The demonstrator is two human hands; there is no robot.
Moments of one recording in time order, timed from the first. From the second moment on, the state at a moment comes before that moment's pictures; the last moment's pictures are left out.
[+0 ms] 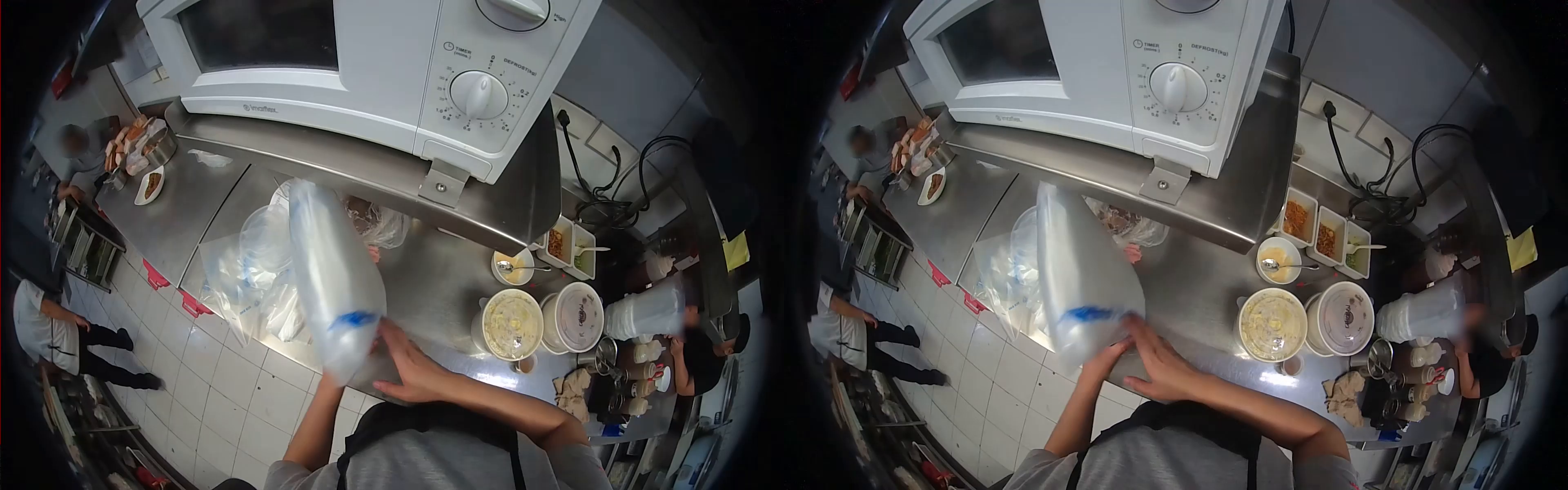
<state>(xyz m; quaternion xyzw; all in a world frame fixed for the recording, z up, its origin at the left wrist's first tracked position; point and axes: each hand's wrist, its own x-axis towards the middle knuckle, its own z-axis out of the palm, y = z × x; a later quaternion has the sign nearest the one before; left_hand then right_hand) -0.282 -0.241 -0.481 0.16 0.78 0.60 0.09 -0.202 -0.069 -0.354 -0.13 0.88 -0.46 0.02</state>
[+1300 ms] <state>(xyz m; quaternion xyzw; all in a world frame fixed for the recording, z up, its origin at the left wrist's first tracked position) -0.298 -0.241 -0.462 0.18 0.76 0.60 -0.17 -0.603 -0.046 -0.367 -0.16 0.98 -0.10 -0.08</state>
